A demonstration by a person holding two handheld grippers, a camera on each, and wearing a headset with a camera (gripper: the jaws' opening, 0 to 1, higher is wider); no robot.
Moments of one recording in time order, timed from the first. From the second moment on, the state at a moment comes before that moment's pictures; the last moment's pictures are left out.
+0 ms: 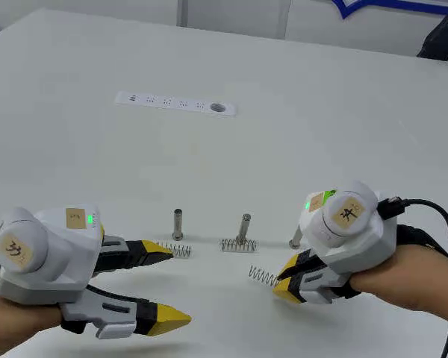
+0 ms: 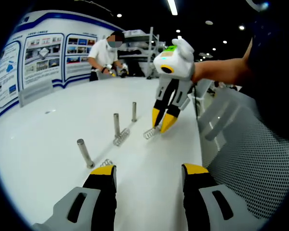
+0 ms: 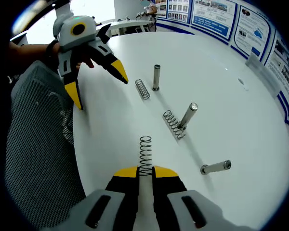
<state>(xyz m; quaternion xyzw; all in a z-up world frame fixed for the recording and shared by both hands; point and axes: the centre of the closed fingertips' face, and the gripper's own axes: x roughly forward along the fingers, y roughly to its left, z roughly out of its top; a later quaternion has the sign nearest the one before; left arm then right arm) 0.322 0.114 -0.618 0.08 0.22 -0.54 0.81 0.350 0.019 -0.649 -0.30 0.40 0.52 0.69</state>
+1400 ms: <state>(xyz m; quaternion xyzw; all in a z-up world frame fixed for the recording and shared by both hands) 0.308 0.081 -0.633 0.16 0.21 -0.60 0.75 0.305 0.080 -0.633 -0.38 0.31 0.64 0.59</state>
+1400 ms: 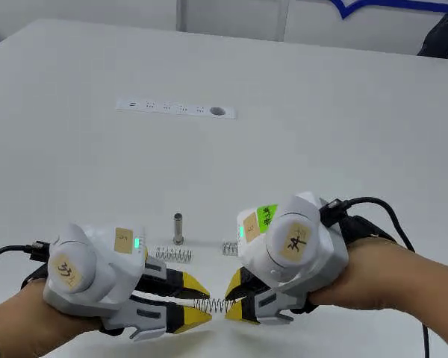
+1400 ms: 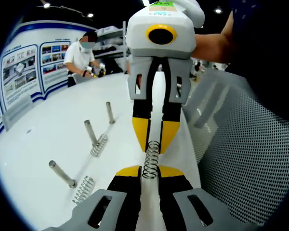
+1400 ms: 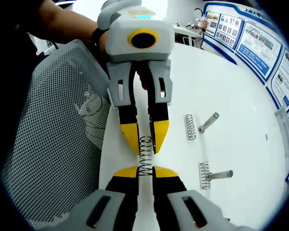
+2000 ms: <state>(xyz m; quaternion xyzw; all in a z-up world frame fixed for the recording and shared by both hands) 0.305 0.080 -0.628 0.16 0.20 -0.61 0.75 0.303 0.080 -0.639 -0.36 0.32 0.64 0.59</state>
